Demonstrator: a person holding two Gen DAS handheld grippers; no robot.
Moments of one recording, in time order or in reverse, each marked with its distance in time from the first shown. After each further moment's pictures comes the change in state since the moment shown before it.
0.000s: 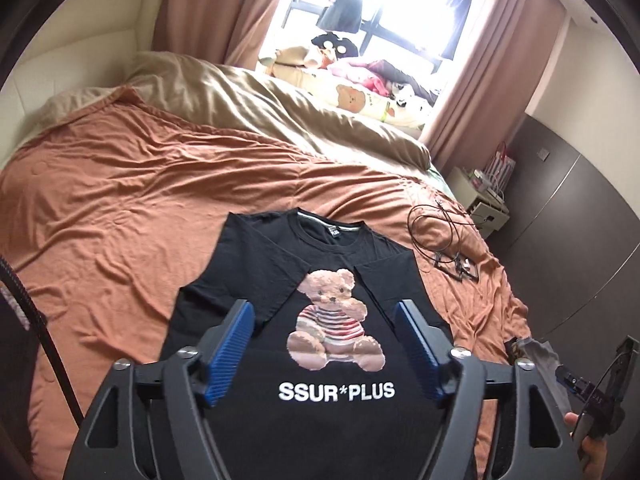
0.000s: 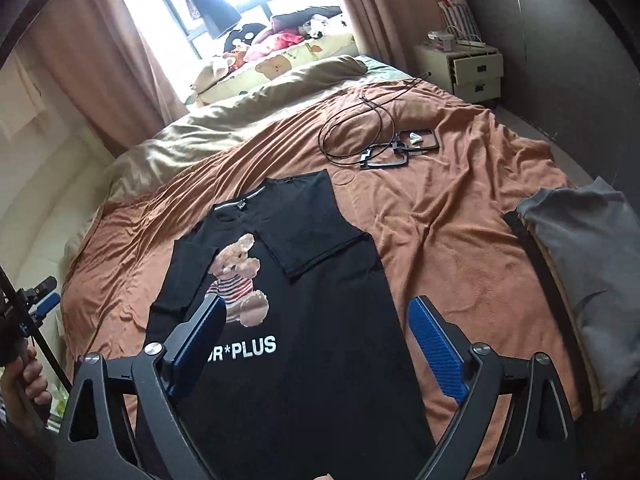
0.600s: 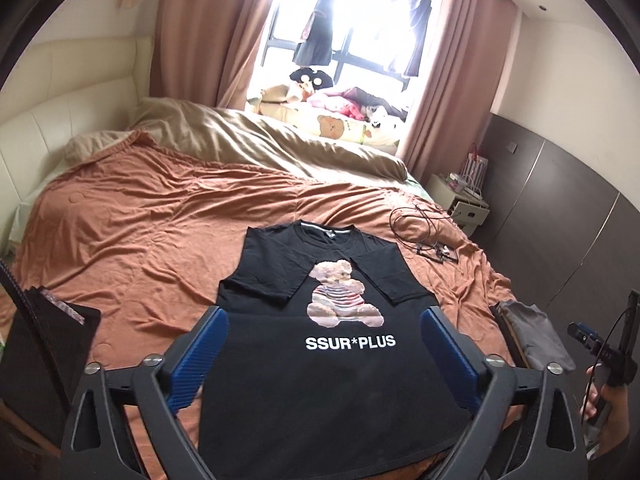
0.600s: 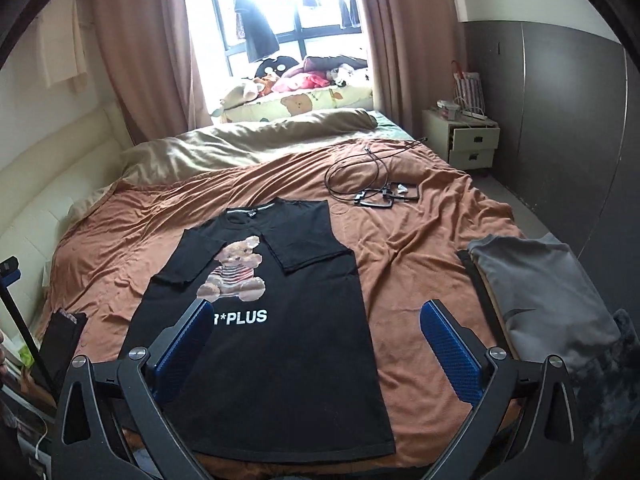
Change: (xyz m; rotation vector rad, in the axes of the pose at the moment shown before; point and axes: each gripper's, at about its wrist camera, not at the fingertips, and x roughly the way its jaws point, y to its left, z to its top) left arm -0.153 0.016 -0.080 0.123 -0.115 -0.020; right arm -0.123 0.017 -0.090 -0.193 -0.158 -0.037
